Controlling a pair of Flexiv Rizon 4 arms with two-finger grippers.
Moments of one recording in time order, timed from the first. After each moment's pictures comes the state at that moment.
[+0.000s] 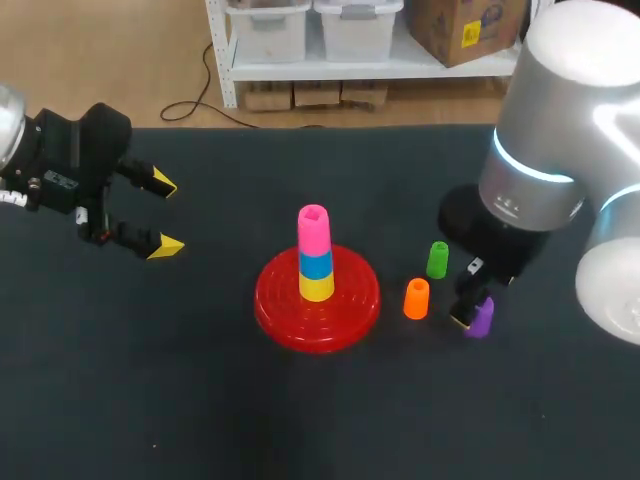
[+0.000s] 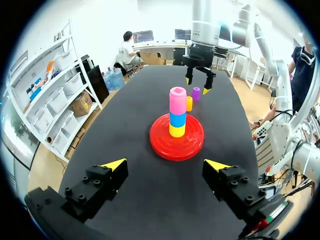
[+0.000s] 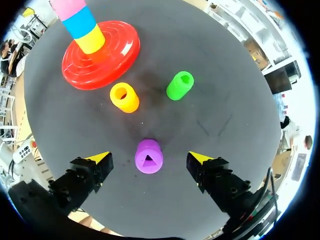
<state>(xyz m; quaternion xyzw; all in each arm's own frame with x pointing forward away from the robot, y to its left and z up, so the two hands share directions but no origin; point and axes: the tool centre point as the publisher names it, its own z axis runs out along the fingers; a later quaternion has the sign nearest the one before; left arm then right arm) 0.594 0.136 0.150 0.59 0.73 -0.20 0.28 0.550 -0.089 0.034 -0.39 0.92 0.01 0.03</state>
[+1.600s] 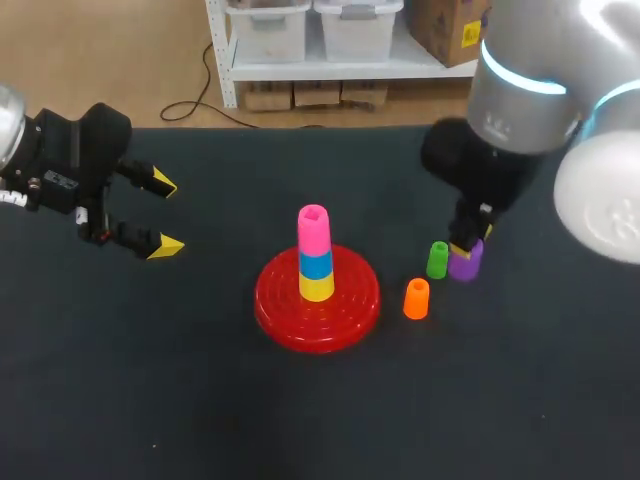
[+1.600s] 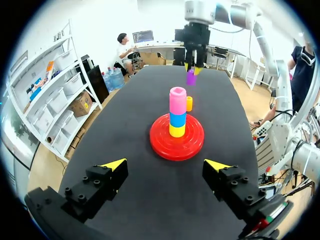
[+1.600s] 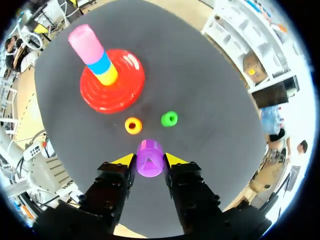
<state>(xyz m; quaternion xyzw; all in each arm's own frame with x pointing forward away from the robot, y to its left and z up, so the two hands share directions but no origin) 0.594 0.136 0.150 0.59 0.73 -0.20 0.28 0.579 -0.057 0.126 -0.43 0.90 0.01 0.05</state>
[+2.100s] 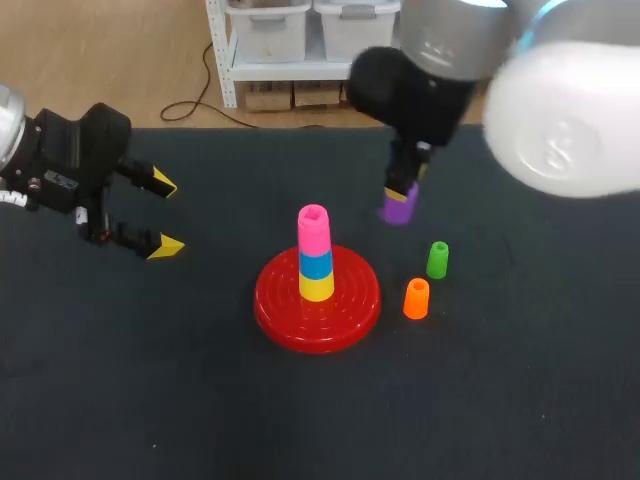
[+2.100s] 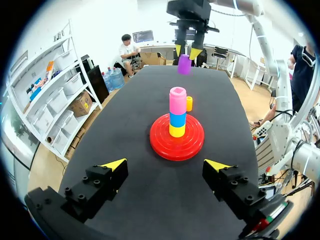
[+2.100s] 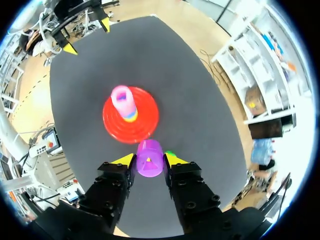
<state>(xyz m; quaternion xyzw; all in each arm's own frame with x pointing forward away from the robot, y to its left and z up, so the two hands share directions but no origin) 0.594 0.136 0.150 0.59 0.73 -0.20 0.28 0.602 0.029 0.196 -0.51 0.85 0.01 0.09</state>
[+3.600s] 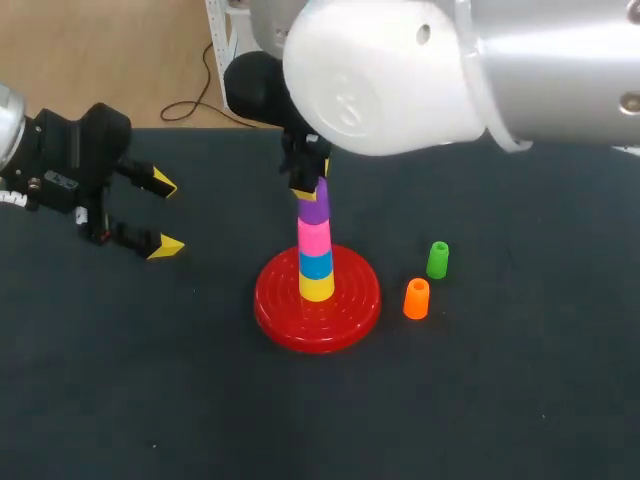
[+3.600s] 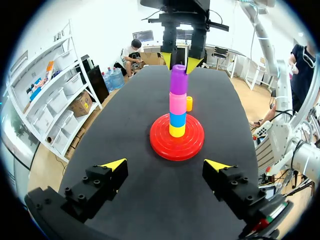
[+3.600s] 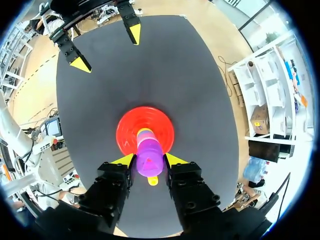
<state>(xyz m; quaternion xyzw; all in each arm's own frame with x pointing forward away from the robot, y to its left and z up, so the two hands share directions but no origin) 0.594 0.136 0.150 0.59 0.73 -0.20 0.28 0.605 0.119 0.192 -0.58 0.81 -0.01 0.04</state>
